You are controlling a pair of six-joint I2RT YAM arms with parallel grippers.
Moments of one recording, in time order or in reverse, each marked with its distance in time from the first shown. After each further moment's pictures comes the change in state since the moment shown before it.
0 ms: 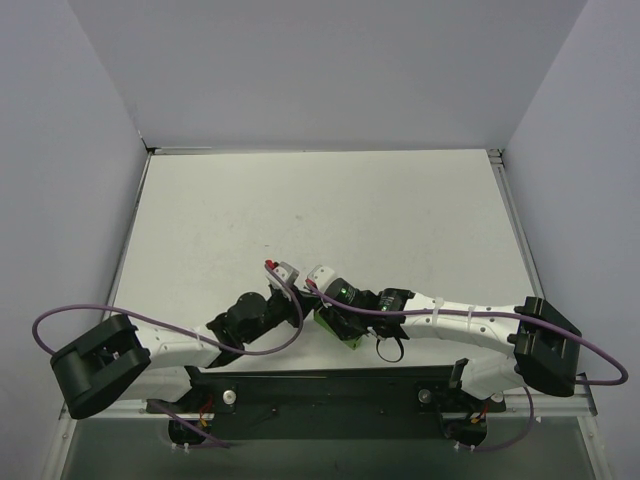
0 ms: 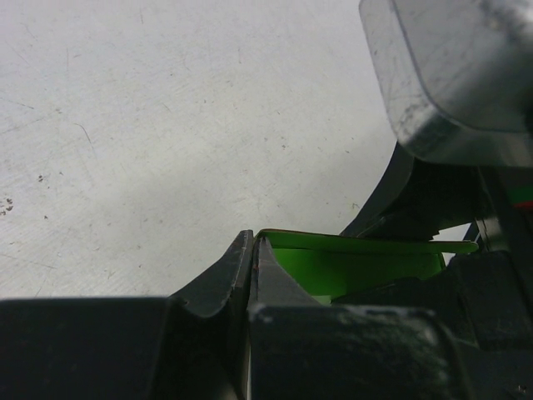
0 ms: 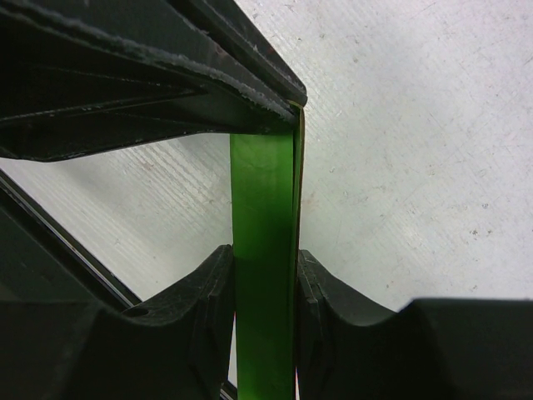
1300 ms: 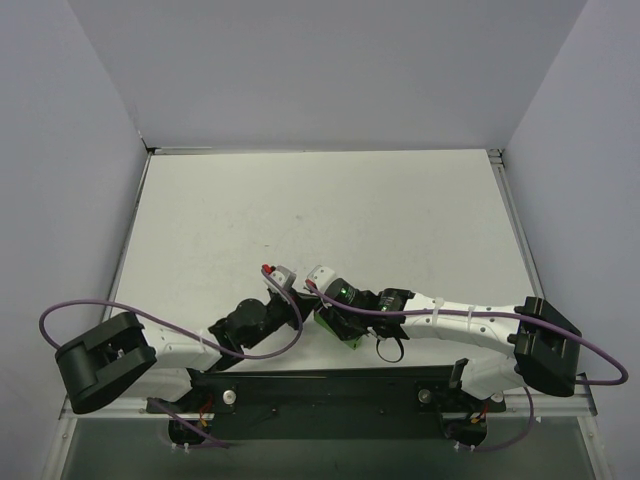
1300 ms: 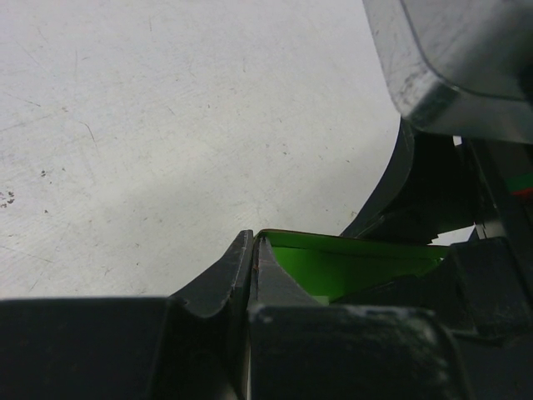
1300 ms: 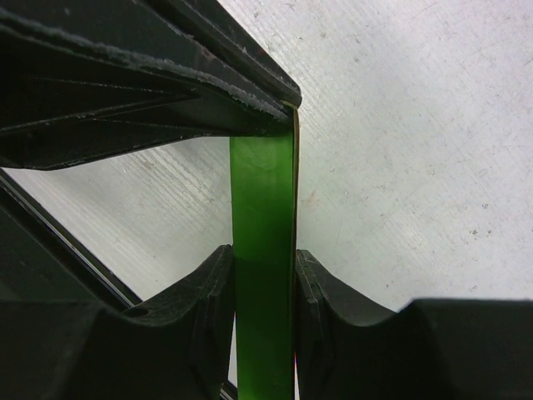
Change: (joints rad) left arm -0.042 0.032 -0.042 0.106 -0.079 -0.026; right arm 0.001 0.000 0.000 -0.002 0.000 -0.002
